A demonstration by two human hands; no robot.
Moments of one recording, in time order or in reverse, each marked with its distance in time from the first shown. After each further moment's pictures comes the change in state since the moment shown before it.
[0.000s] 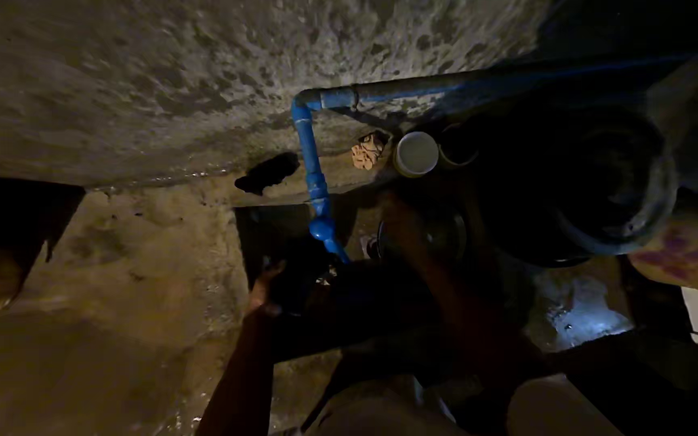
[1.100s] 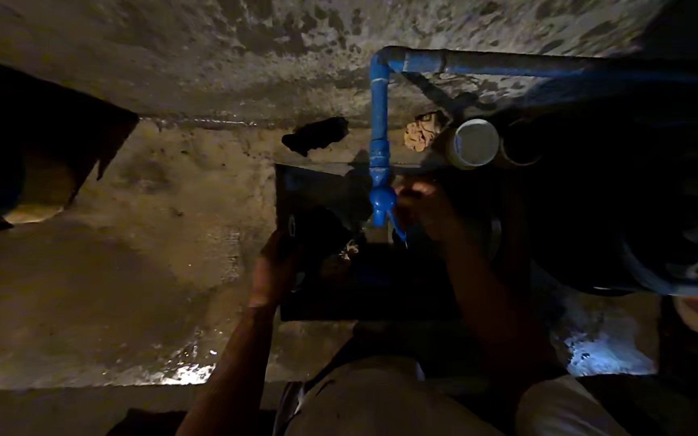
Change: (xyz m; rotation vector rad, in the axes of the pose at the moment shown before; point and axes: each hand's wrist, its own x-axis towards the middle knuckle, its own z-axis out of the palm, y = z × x) left_hand -0.062 0.030 -0.029 0.871 0.079 0.416; right_hand 0.009 -0.022 0.009 0.704 -0.348 0.018
